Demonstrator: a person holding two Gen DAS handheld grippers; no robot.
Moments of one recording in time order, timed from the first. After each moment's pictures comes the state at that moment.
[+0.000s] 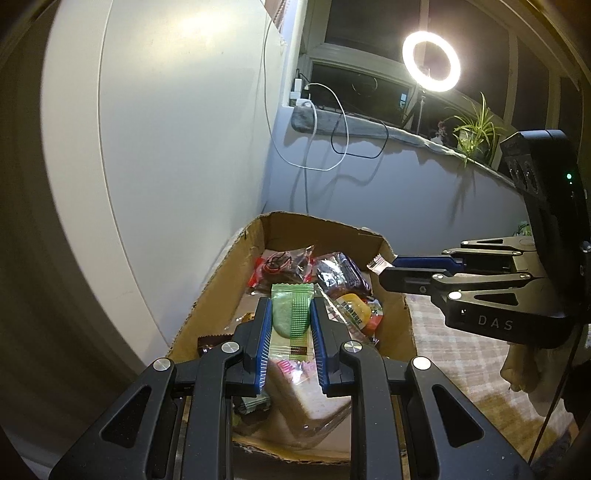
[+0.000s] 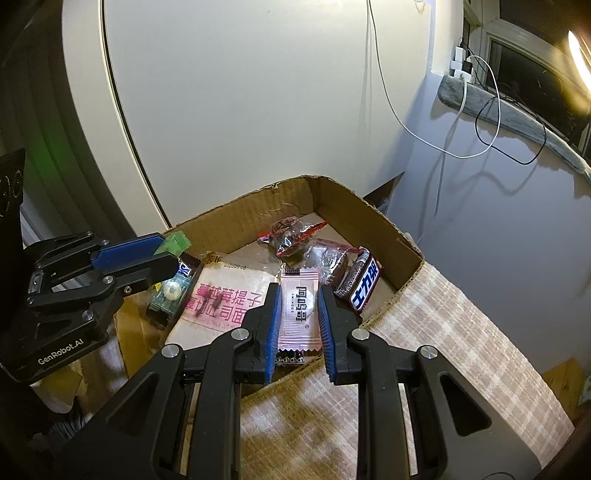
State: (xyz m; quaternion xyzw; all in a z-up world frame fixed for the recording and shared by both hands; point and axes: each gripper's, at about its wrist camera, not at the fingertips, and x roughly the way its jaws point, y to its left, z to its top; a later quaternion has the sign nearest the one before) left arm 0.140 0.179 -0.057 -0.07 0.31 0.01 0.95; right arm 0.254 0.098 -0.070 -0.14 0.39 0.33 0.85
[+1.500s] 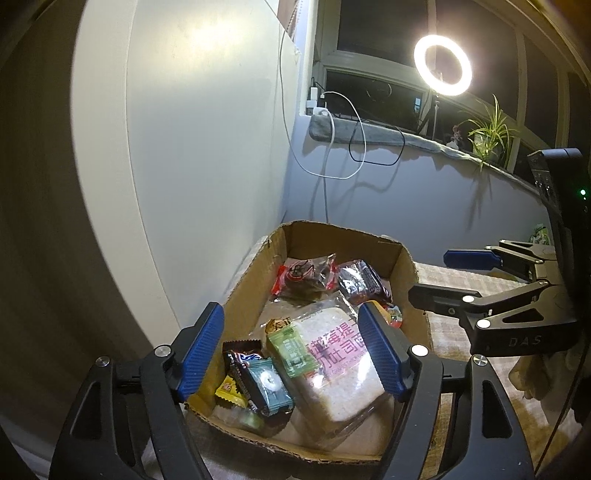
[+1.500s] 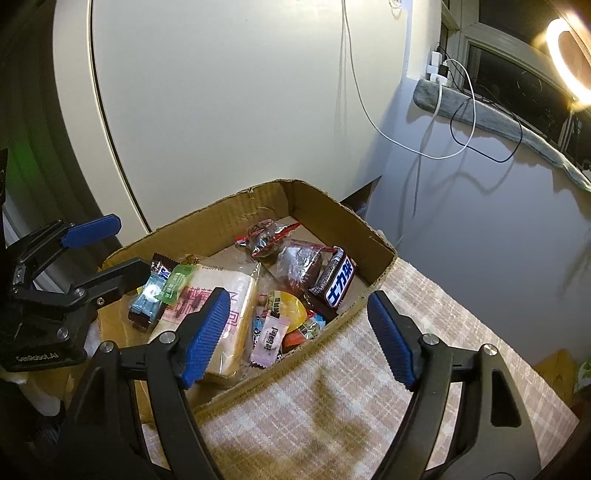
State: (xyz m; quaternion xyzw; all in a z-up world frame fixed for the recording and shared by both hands) left arm 0.135 0.183 -0.055 -0.05 0.29 0.05 0.95; right arm 0.251 0.083 -0.067 -0.14 0.38 0.29 0.87
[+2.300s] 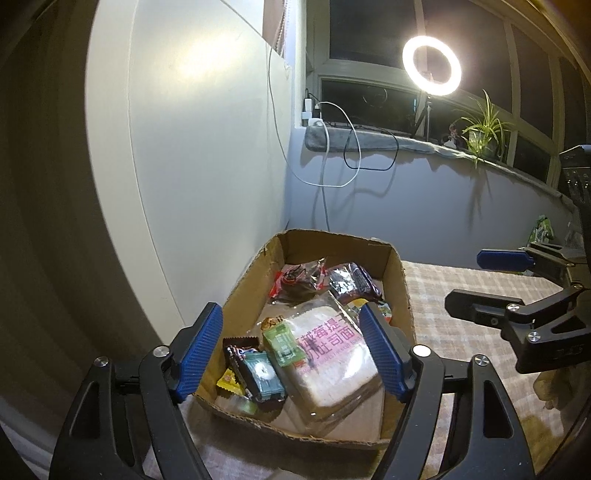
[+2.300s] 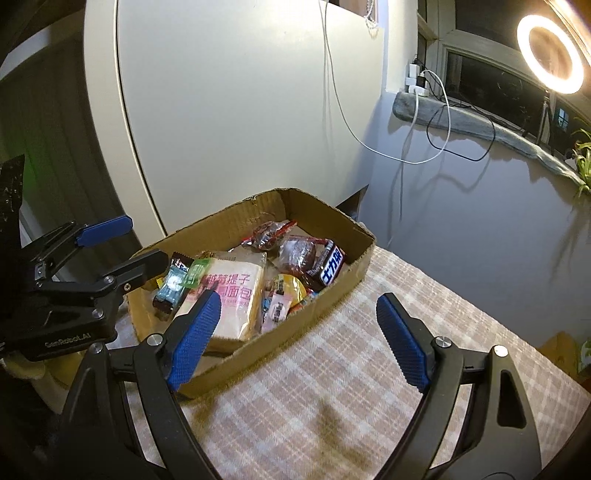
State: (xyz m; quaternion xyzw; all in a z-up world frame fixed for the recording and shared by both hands) left arm 0.116 0.161 -0.045 -0.02 0.27 0.07 0.96; right arm 0.206 0.051 -0.047 -0.11 0.35 0.28 0.89
